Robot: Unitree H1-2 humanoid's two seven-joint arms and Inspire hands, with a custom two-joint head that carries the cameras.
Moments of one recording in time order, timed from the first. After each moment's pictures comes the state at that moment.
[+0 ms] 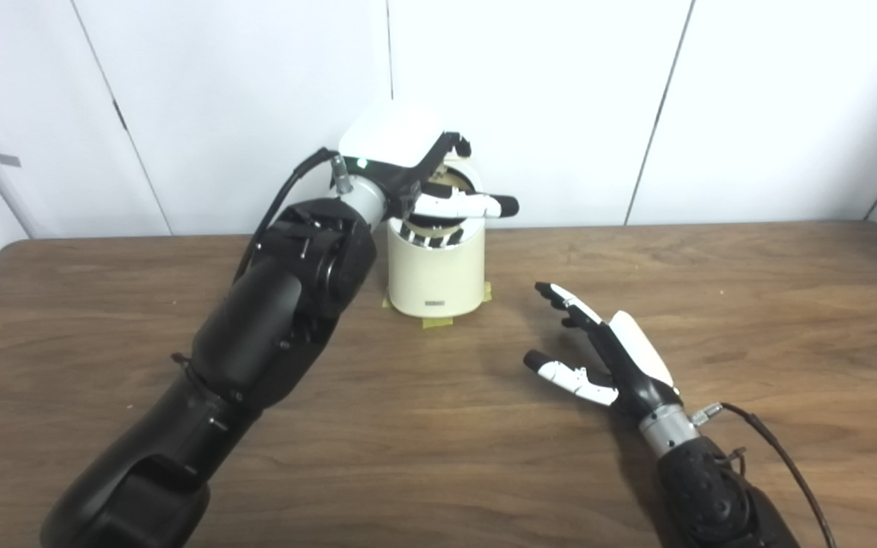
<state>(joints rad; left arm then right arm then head) -0.84 0.25 -0.49 -0.05 1.05 0.38 -0.56 -0.18 -0.22 0.16 0.11 -0.49 -0.16 -0.03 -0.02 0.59</state>
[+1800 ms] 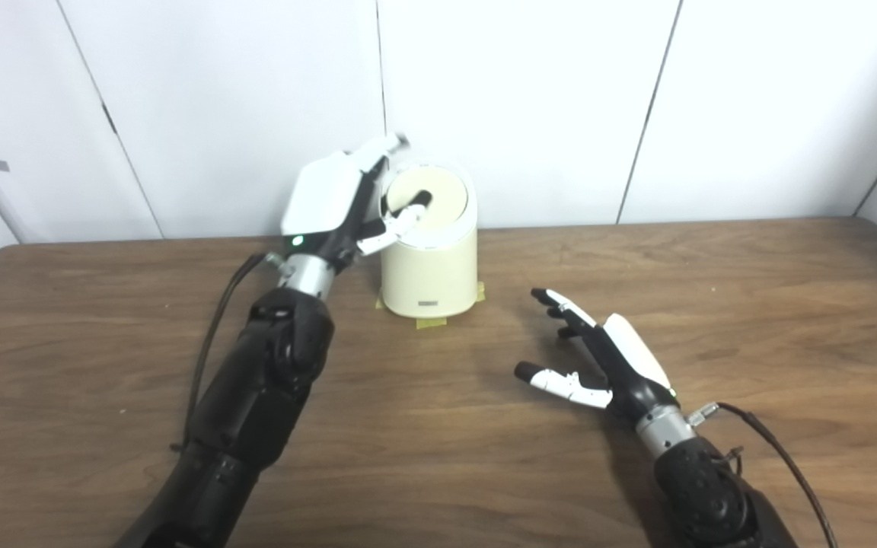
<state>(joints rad) -0.63 0.17 -0.22 0.28 0.74 -0.09 0.28 -0.16 -0.21 0.17 0.04 -0.51 -0.05 0.01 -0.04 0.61</state>
